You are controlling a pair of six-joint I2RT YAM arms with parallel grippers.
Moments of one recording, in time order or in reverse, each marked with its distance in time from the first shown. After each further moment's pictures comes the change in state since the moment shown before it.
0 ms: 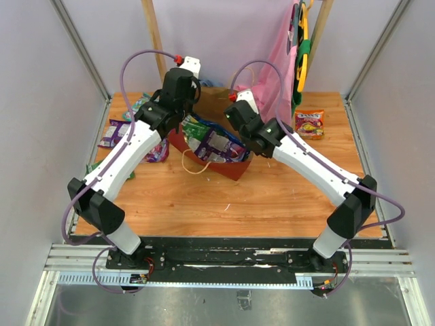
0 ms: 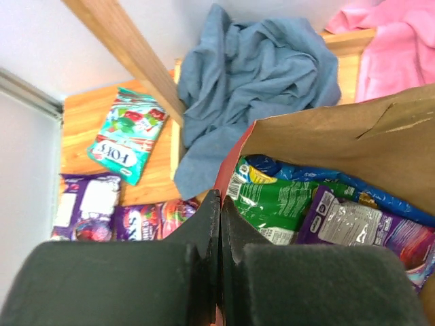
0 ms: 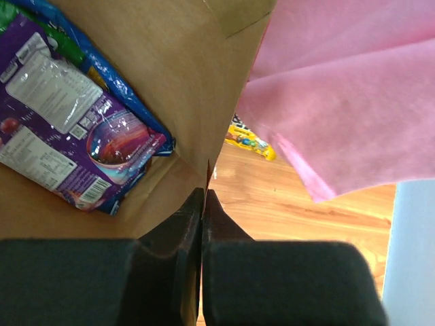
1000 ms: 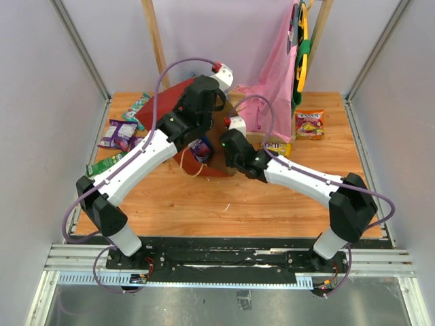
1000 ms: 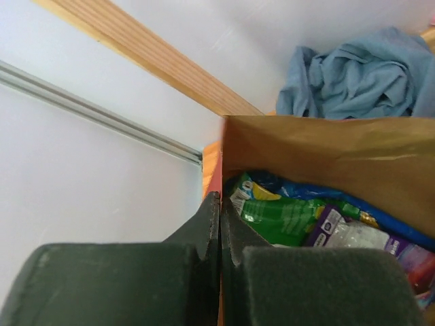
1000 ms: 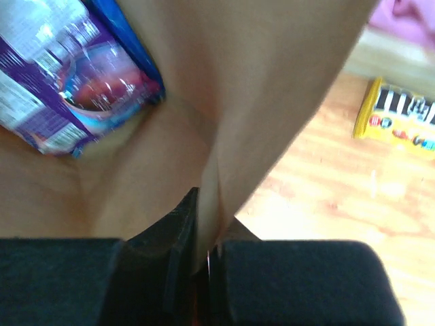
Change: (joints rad) left arm -0.208 0.014 0.032 0.174 -0.434 0.533; right arm 0.081 0.007 -0.382 0.532 -0.206 0.187
